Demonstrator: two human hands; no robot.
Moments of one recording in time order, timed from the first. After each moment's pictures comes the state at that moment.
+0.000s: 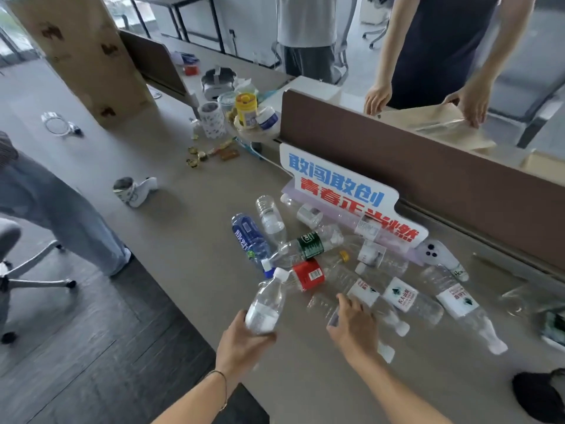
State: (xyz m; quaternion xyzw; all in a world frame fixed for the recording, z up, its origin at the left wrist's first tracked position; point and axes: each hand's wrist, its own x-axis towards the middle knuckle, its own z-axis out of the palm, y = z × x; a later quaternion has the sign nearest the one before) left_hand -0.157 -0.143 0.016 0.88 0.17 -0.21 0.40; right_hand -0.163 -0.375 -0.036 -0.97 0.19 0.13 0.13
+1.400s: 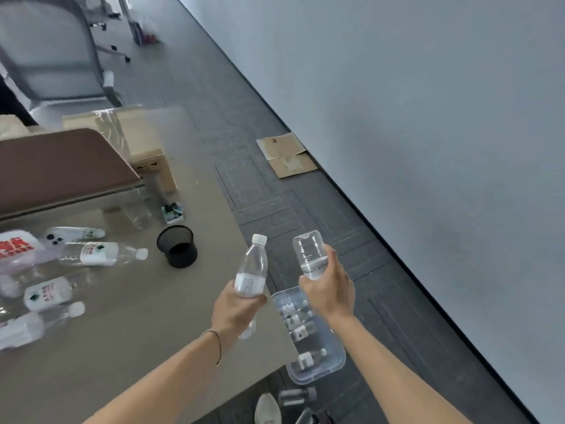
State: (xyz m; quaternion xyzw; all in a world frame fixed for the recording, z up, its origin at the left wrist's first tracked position) left_hand -0.509 -0.522 0.038 0.76 -0.30 -0.47 0.33; right_hand -0.699 -0.588 0.071 -0.65 0.68 -0.23 0.25
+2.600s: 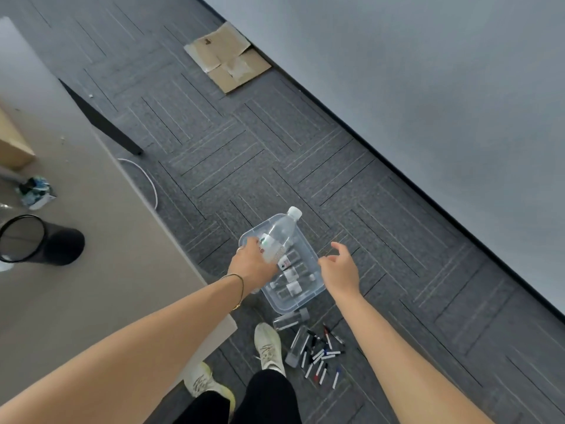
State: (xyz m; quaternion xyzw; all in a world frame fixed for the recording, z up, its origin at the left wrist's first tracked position) left_hand -0.697 -0.638 -0.078 0.74 -0.50 -0.45 -0.05; right_hand -0.890 -0.609 -0.104 -0.33 0.79 -0.18 0.48
